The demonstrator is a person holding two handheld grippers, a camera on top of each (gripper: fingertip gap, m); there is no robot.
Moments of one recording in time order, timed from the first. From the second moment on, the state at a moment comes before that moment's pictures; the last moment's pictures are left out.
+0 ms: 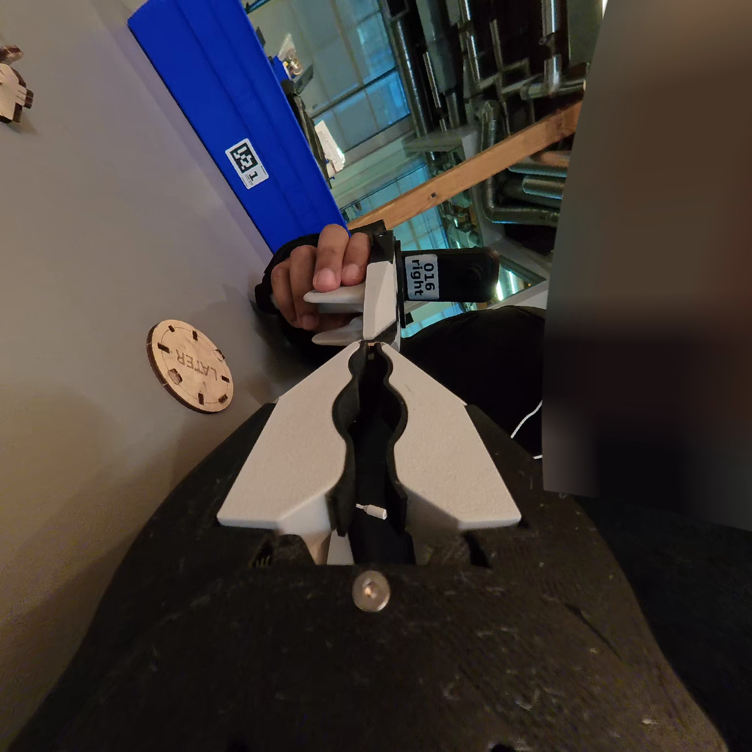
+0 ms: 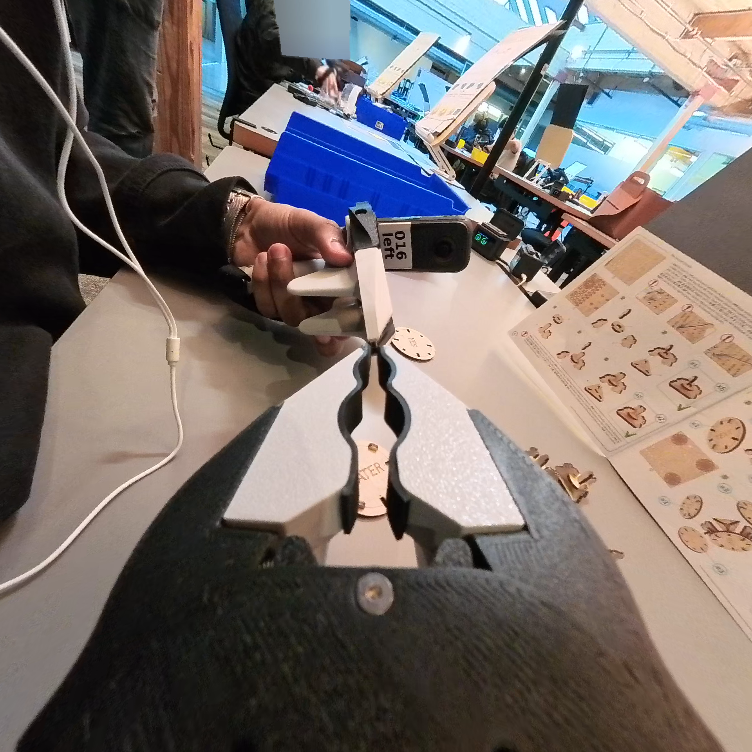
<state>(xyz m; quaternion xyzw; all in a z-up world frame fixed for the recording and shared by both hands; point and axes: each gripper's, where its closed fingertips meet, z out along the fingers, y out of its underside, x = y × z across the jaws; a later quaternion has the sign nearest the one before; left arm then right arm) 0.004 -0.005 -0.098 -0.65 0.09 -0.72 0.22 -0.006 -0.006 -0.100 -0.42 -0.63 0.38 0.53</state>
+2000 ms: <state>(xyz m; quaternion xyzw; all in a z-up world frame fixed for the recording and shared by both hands) -0.012 0.032 -0.189 -0.88 0.20 -0.32 0.30 0.008 0.044 -0.186 -0.76 -0.61 0.19 0.09</state>
